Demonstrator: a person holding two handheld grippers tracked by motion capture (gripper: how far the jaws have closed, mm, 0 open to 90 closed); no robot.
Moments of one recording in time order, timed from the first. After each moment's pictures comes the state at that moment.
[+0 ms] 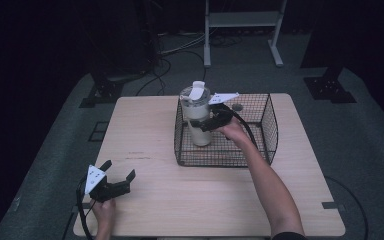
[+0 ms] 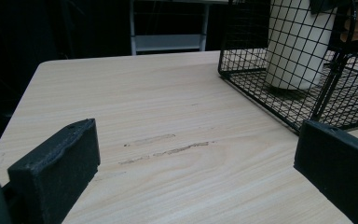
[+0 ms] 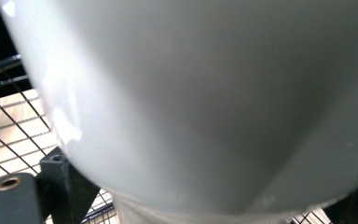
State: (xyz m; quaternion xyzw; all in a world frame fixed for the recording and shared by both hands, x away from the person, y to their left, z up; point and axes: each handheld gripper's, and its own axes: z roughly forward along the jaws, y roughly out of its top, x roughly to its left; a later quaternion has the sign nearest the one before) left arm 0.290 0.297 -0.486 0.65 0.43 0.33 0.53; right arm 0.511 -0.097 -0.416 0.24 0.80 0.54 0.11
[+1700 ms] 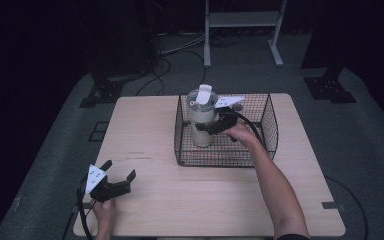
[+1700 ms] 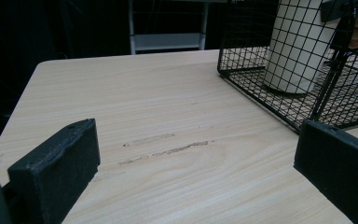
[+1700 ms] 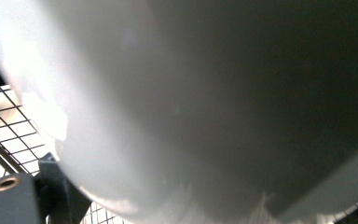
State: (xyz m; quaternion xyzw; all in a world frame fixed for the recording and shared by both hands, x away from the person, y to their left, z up) left arm 0.290 0.296 -0.486 0.65 0.43 0.33 0.53; right arm 0.510 -0.115 -0.427 0.21 0.81 0.54 0.10
